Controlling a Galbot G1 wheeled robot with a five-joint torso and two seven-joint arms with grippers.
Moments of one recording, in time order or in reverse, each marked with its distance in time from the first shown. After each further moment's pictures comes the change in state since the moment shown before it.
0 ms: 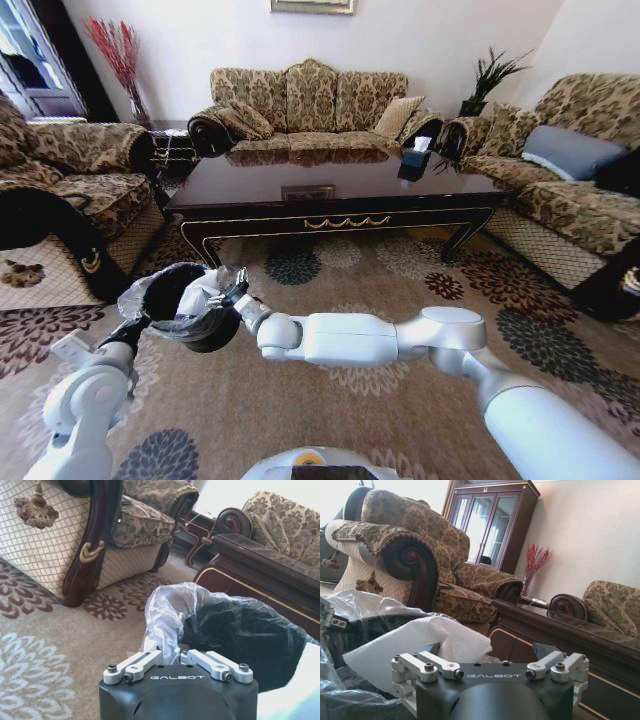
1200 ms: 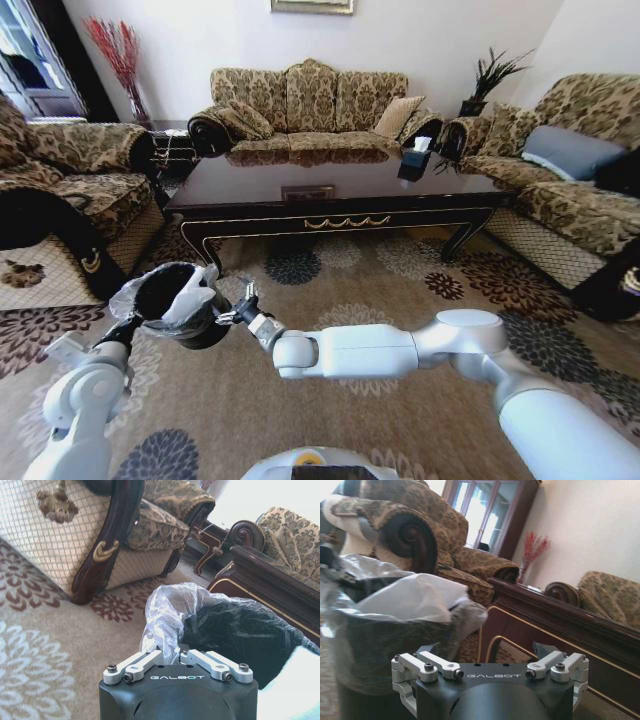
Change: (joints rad) left arm -0.022 -0.003 -0.037 0.075 -0.044 -0.058 0.029; right arm -0.032 -0.094 -0.084 0.077 -0.049 0.001 0.061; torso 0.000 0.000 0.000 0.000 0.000
